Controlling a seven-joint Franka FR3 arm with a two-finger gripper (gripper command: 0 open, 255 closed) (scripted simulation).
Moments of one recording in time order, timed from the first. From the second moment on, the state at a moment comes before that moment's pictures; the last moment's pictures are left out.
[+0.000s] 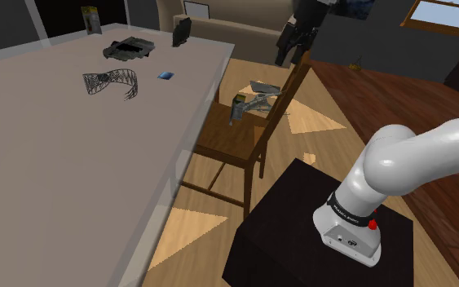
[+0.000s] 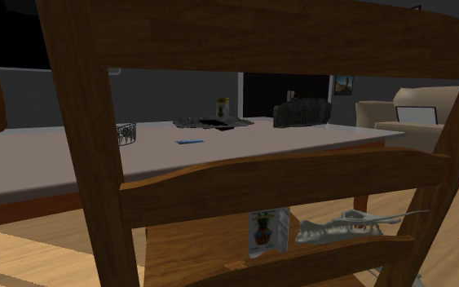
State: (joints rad) arm 0.00 -0.75 -0.07 -2.30 0.02 1.70 0.08
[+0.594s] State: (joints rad) arm -0.04 -0.51 -0.06 -2.27 0.02 1.88 0.21
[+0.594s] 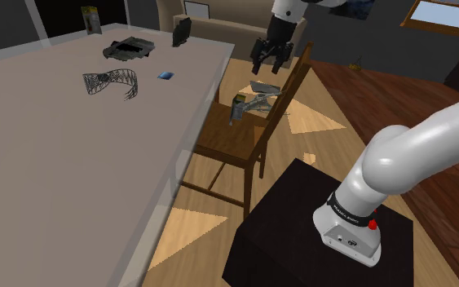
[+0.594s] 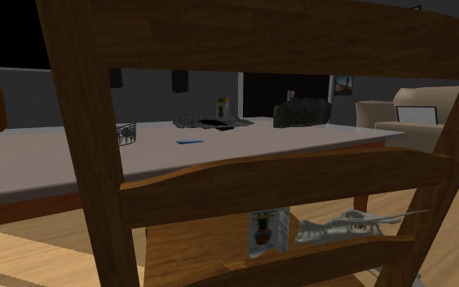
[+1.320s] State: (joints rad) arm -0.11 -0.12 -0.08 -2.13 0.01 2.07 0.40
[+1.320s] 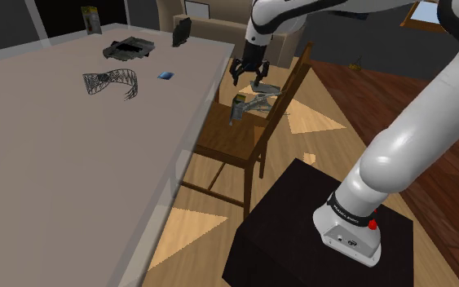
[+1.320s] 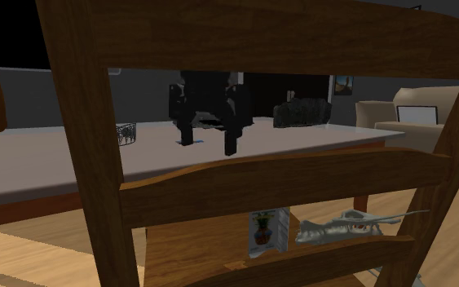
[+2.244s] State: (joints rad) arm -0.18 0.32 -0.14 -1.84 0.04 2.15 0.56
